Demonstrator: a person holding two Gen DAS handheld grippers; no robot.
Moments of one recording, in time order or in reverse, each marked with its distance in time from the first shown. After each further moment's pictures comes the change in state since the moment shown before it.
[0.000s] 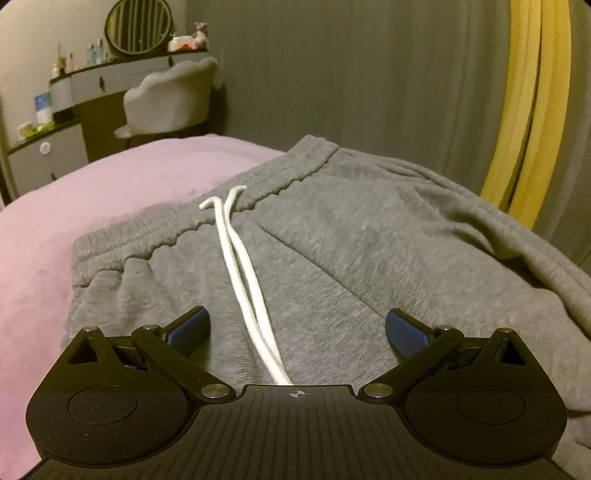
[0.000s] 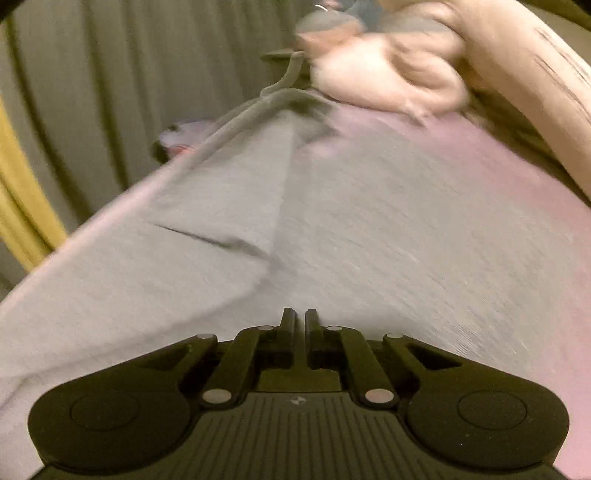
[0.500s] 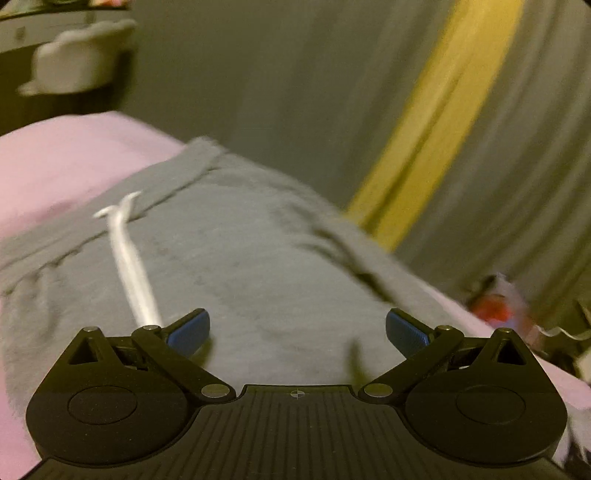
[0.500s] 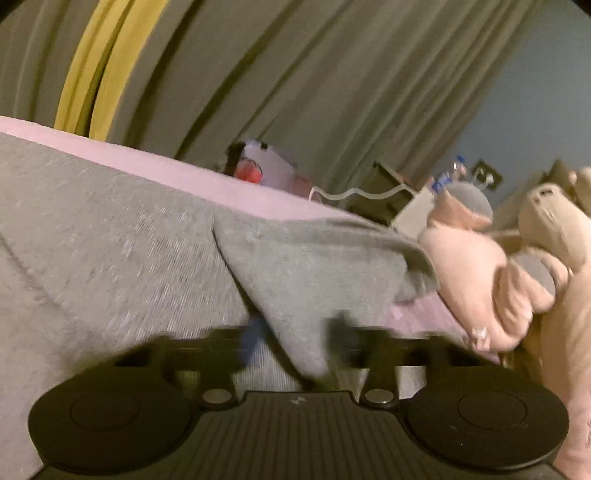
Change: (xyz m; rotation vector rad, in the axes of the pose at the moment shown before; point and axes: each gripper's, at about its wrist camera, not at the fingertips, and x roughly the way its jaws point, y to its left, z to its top) left arm -0.042 -0.003 0.044 -0.038 0.108 -0.460; right arm 0.059 0.107 0.009 -0.811 -0.292 -0.093
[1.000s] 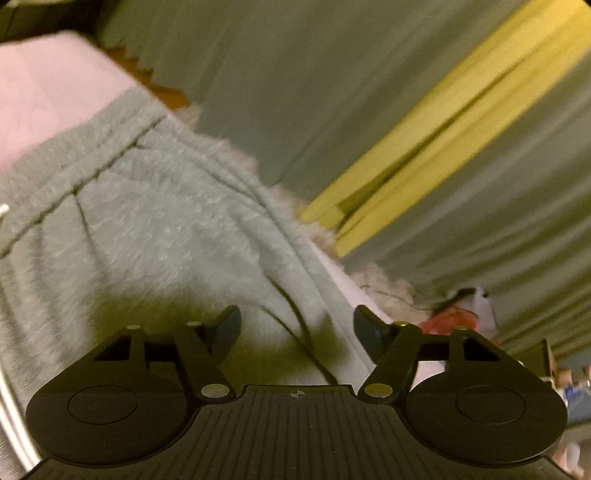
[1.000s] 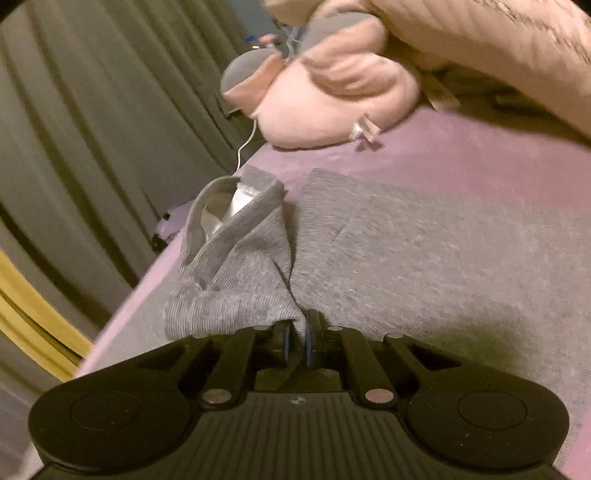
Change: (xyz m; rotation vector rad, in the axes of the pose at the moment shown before) left arm 0.140 0.000 0.093 -0.263 0.250 -0.053; right arm 0.014 -0.142 -0.084 1.082 0.128 0.115
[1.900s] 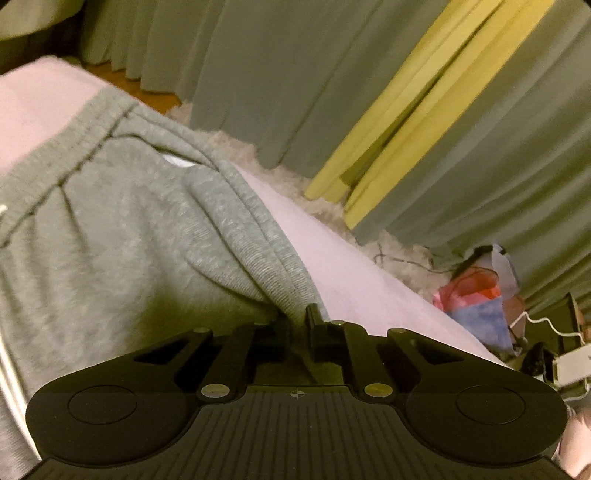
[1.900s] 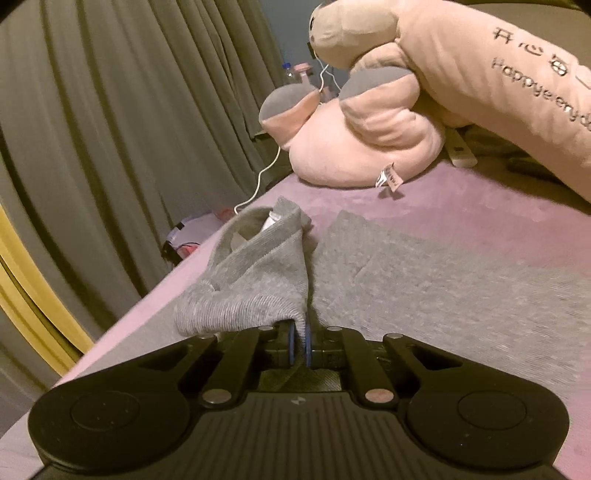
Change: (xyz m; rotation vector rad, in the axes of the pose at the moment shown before) left arm -0.016 -0.047 -0.042 0.167 0.019 0.065; right arm -0.049 -0.009 0.002 -0.086 -0.087 0.033
